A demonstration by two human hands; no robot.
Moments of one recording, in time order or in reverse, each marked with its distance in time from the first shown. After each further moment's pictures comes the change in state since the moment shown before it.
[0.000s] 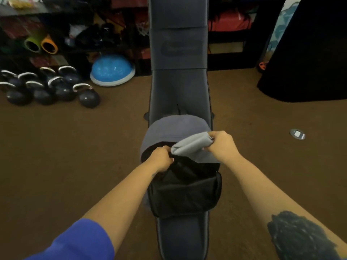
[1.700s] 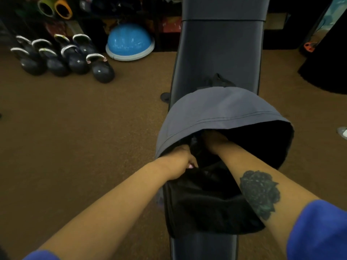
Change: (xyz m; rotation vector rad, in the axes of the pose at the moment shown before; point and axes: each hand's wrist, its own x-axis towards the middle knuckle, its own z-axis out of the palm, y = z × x) left_hand 0.061 -0.086 0.049 0.109 -0.126 0.291; right_hand 0.194 0.069 0.206 -0.577 -0.341 0.004
